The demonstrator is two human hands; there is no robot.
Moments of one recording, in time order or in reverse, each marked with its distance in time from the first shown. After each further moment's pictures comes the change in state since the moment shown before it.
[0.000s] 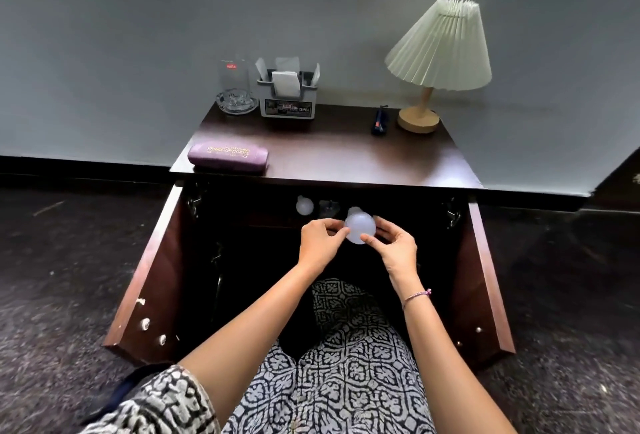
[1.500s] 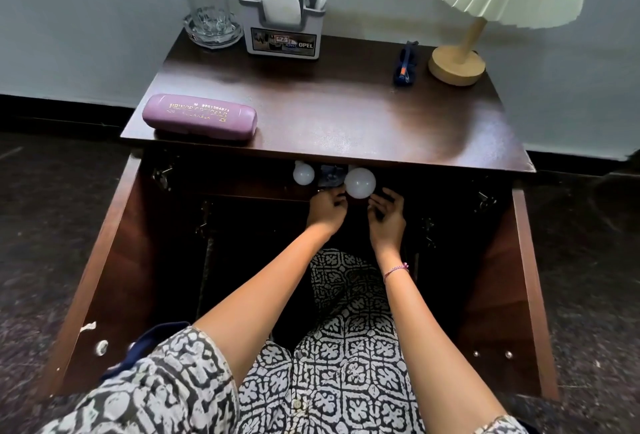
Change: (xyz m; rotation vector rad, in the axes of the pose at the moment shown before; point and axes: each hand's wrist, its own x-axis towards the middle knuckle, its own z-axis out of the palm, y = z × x) left_hand 0.068 -0.040 0.045 -0.137 -0.161 -0.253; right_hand 0.062 0.063 0.046 -0.116 0.174 0.104
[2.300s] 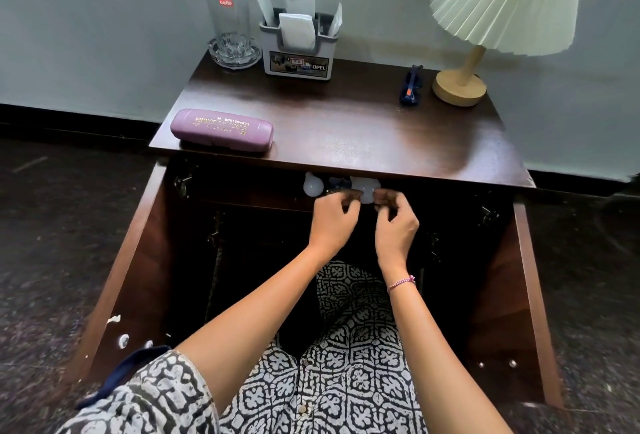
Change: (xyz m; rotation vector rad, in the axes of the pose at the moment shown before) left_hand -0.036 0.029 -0.022 0.075 0.234 0.354; right_hand -0.033 -0.059 -0.003 -0.147 0.119 -0.376
